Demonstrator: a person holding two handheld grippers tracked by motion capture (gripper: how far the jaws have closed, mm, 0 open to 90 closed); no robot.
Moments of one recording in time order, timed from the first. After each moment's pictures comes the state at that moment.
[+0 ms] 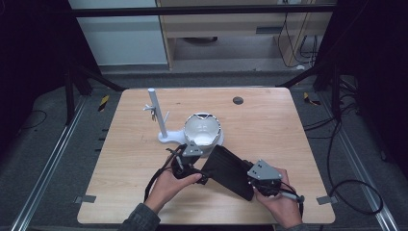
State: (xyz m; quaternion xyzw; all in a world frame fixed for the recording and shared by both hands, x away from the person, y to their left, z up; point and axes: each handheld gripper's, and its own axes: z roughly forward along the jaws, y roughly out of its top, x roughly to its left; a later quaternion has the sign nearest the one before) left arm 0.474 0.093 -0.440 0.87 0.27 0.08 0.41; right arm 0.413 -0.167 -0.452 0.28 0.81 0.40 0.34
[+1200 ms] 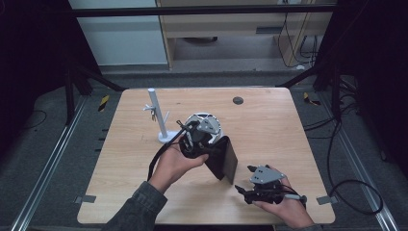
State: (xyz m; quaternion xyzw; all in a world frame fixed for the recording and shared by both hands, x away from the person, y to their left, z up) left arm 0.484 0.068 -0.332 0.91 0.23 0.08 0.35; right arm 0.411 -0.180 -0.477 0.27 0.85 0.40 0.23
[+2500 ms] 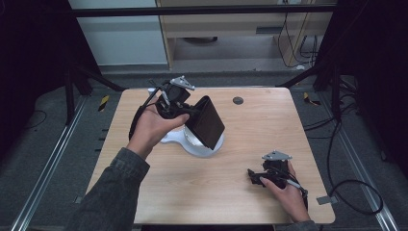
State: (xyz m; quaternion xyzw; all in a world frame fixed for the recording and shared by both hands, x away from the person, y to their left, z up) left arm 0.533 0.113 -0.254 0.88 0.27 0.11 0.38; right arm 0.466 -0.213 -0.513 0.49 0.78 0.33 0.21
